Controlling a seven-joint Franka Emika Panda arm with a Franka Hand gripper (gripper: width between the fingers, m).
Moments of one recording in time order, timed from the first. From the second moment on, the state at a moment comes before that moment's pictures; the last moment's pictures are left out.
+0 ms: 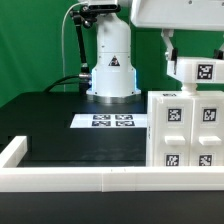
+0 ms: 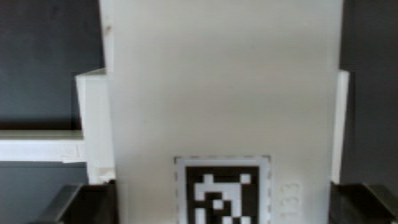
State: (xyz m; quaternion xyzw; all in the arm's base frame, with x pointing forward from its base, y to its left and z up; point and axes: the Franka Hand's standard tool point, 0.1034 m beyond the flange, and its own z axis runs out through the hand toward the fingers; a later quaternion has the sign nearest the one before) arm 0.613 0.085 0.183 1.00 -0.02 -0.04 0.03
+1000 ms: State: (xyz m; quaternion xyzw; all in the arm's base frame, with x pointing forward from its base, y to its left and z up) arm 0.611 0.076 0.171 1.00 -0.02 -0.03 0.03
